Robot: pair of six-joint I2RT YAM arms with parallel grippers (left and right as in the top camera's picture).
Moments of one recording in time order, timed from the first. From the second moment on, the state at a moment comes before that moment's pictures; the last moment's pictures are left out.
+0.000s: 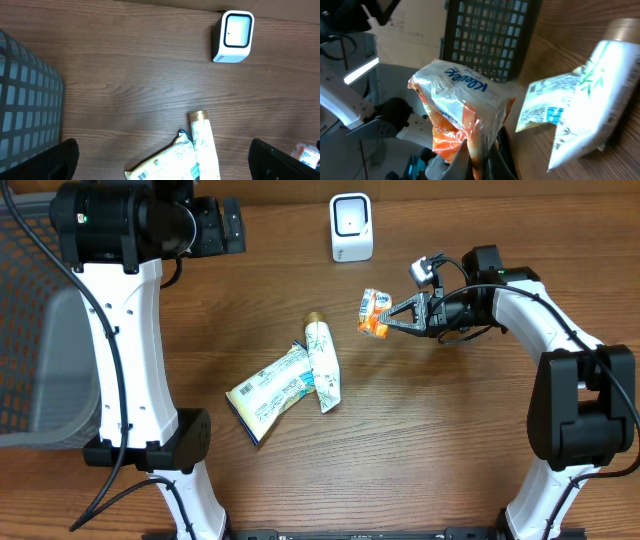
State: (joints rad) left arm -0.08 2.03 2.76 -1.69 0.02 -0.20; right arm 0.10 2.02 1.44 -0.89 -1.51 -0.16
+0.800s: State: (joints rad) left arm -0.08 2.03 2.76 -1.69 0.02 -0.20; right arm 0.19 2.02 1.58 -0.79 -0.73 0.23
